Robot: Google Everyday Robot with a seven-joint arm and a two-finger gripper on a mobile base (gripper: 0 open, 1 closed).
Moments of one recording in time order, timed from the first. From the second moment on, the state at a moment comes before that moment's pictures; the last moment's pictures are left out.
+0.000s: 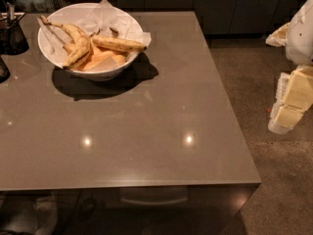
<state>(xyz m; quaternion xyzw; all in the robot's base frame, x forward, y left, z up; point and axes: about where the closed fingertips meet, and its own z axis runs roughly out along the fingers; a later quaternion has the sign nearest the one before) 0.438 -0.217 0.976 -0.60 0.78 -0.03 0.16</state>
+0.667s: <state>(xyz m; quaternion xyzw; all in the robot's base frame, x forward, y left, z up) 0.445 -0.213 0.980 -0.59 0.79 -0.05 0.17</state>
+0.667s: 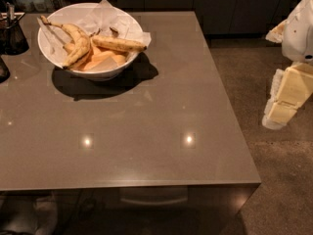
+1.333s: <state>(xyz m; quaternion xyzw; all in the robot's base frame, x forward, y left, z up) 0.496 -0.175 0.974 -0.60 0.79 0.00 0.13</state>
